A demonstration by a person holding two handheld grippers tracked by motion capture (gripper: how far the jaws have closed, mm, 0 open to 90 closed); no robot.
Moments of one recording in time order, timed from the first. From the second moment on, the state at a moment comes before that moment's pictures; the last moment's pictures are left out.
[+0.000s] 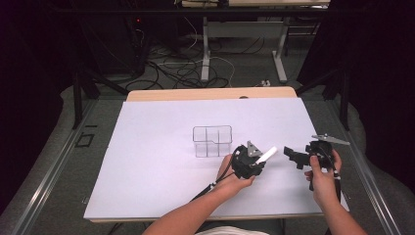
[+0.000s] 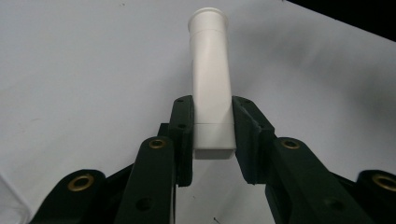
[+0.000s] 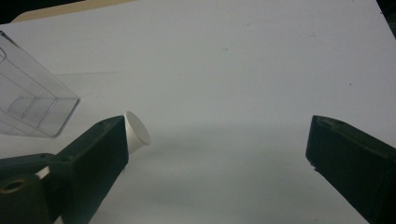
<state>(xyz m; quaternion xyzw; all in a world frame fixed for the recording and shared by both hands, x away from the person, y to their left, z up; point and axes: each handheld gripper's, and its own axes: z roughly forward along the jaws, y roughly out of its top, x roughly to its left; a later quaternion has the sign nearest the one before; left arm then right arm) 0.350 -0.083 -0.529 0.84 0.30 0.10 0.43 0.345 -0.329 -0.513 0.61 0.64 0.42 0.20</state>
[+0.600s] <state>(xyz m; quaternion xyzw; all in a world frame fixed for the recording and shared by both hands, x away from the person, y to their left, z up) 0.356 -0.035 -0.503 0.80 0.35 0.11 0.47 0.348 -0.305 -0.509 0.61 0.63 0.44 0.18</state>
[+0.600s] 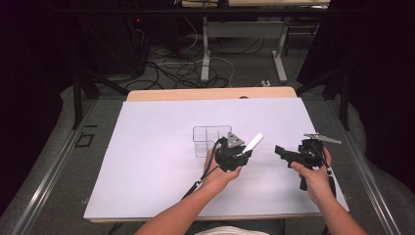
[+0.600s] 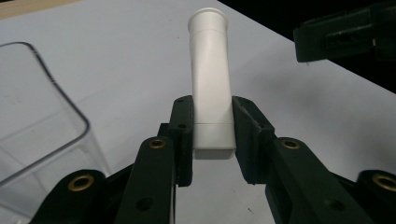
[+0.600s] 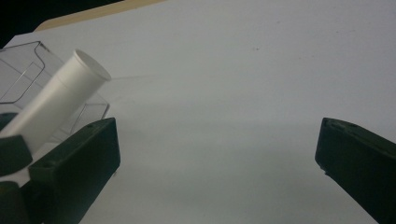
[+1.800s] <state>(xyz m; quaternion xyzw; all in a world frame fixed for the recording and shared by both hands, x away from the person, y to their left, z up) 0.358 0.002 -0.495 0.76 0.40 0.12 0.50 0.367 -0.239 -0.488 0.62 0.58 0.52 0.00</state>
